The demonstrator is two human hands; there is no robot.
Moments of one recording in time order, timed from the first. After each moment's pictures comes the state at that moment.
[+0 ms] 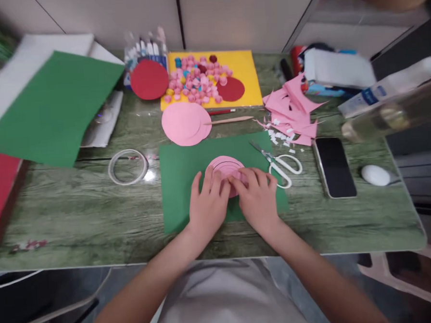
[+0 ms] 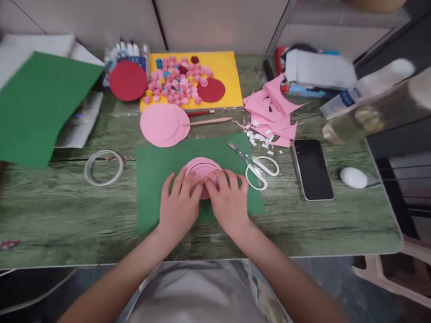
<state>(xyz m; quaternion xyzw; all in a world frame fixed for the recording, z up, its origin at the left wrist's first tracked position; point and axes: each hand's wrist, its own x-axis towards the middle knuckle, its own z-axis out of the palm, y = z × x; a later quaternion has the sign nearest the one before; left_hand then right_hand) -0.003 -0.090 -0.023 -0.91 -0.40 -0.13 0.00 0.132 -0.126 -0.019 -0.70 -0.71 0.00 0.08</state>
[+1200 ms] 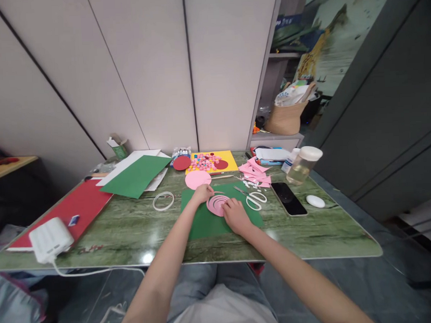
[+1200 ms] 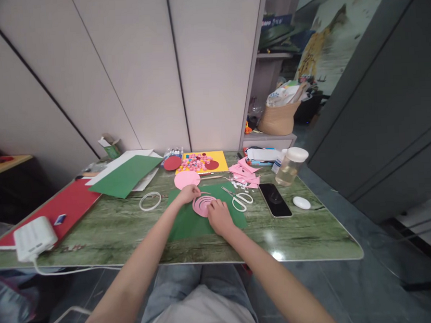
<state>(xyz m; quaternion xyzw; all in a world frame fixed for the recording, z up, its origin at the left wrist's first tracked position) -0.003 -0.002 0.004 -0.78 -0.48 -0.14 -0.39 0.128 -0.135 -0.030 -0.63 -0.76 -0.07 0.14</state>
